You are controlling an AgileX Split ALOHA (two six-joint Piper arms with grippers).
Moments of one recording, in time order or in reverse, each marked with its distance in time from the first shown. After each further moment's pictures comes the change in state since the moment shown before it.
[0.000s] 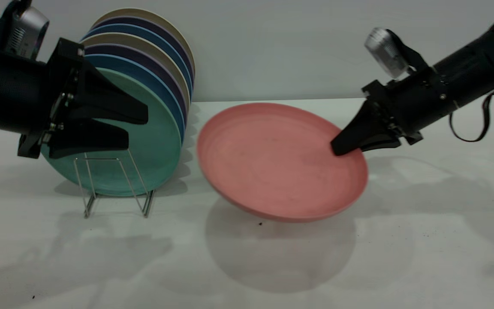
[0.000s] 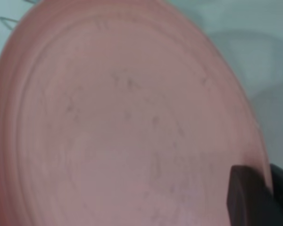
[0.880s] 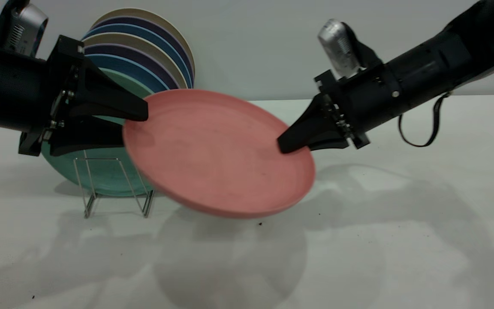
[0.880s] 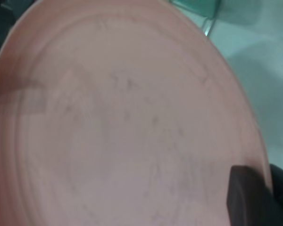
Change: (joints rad) left arm 0.000 0.000 -0.002 -0.008 0.000 0.010; right arm 0.136 0.000 0.001 0.134 0.089 -0.002
